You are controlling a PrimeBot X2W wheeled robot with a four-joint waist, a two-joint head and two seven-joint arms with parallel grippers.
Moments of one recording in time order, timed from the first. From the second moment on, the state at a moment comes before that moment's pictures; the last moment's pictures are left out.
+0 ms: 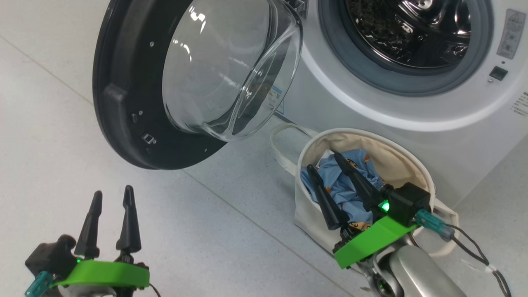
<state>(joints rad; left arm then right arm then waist) -0.12 0.13 -0.02 0.19 -0.44 -0.06 -0.25 -0.29 -0.13 0.45 0.19 0.39 0.12 -0.23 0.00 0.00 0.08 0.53</state>
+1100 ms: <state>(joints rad) -0.68 0.32 0.32 0.65 -1.17 -0.05 0.41 -0.18 -0.13 0.33 0.14 0.36 0.12 -0.25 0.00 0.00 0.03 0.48</state>
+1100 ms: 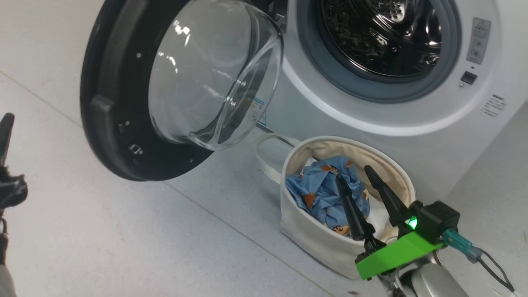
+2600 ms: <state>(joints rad) -0.53 0.10 0.01 0.19 -1.25 -0.09 0.78 -0.18 -0.10 0.26 0.09 0.31 0.12 -0.22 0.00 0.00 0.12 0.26</state>
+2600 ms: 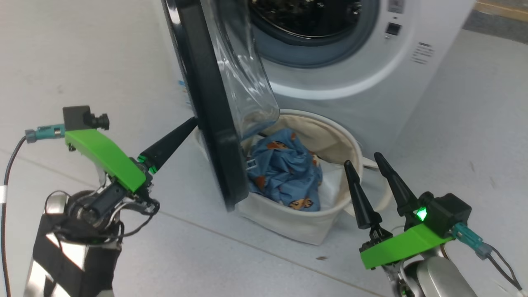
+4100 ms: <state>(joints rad) -0.35 0.23 -0.05 -0.03 -1.02 -0.12 0.44 -0.18 -0.07 0.28 0.11 0.32 0.12 -0.25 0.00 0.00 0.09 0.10</state>
